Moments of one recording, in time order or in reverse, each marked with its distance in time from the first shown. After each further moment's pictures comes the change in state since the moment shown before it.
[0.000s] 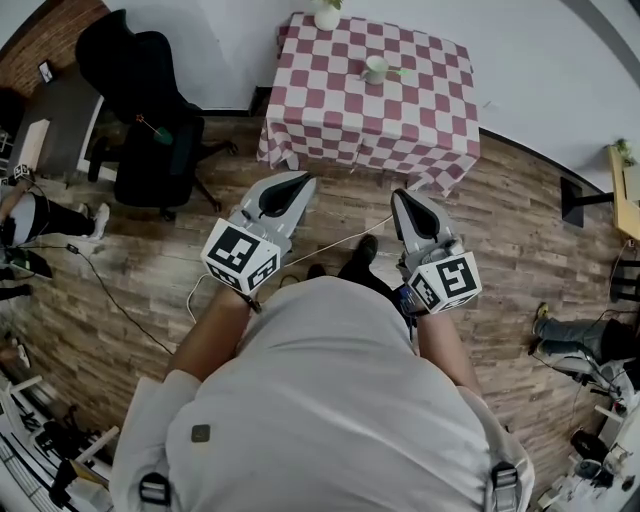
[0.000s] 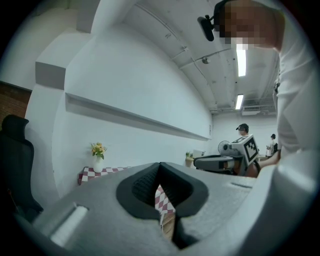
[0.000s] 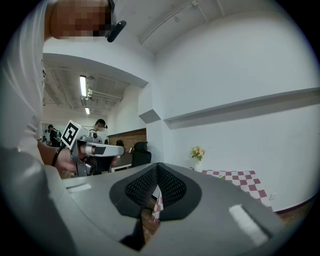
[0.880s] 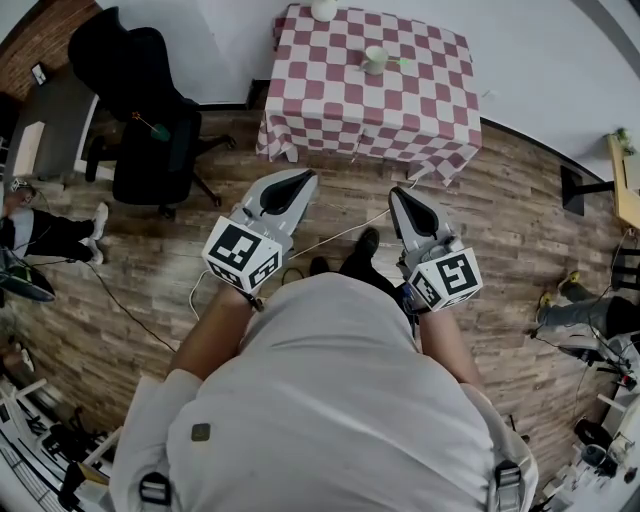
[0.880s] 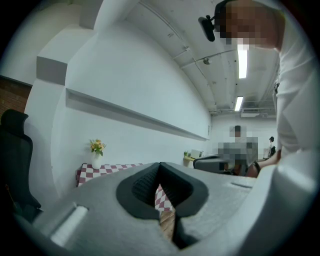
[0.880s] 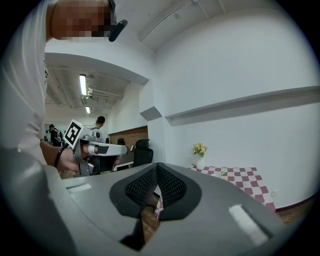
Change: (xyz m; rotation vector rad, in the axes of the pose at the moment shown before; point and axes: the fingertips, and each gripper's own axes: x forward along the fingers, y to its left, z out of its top) left arm -0.007 0.003 -0.011 -0.028 0.014 -0.022; right arm 0.004 0.017 -0.010 0.006 0.030 0.013
